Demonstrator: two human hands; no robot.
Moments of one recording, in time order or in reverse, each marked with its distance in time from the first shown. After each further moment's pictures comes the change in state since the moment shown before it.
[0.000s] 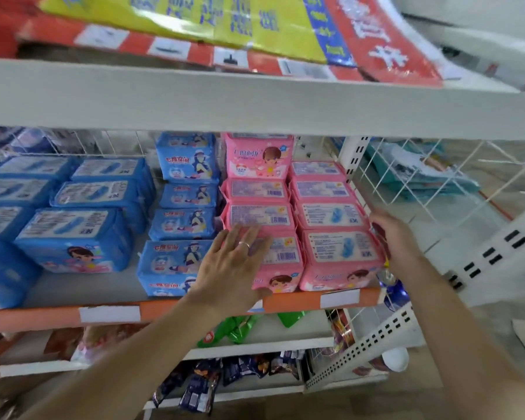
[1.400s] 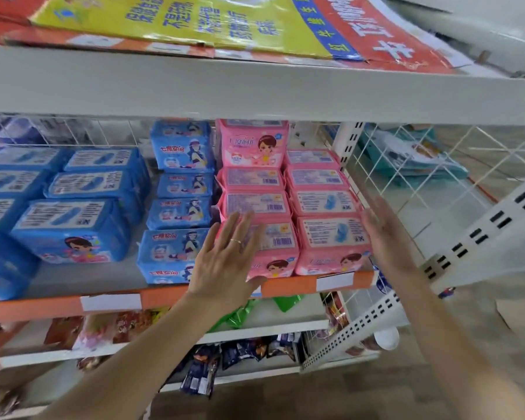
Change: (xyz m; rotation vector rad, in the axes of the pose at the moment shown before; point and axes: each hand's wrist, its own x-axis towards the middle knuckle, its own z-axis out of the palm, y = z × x) left_hand -0.017 -0.002 0.019 0.012 0.142 -0.011; right_hand -0.063 0.004 0.007 -0.317 -0.013 -0.269
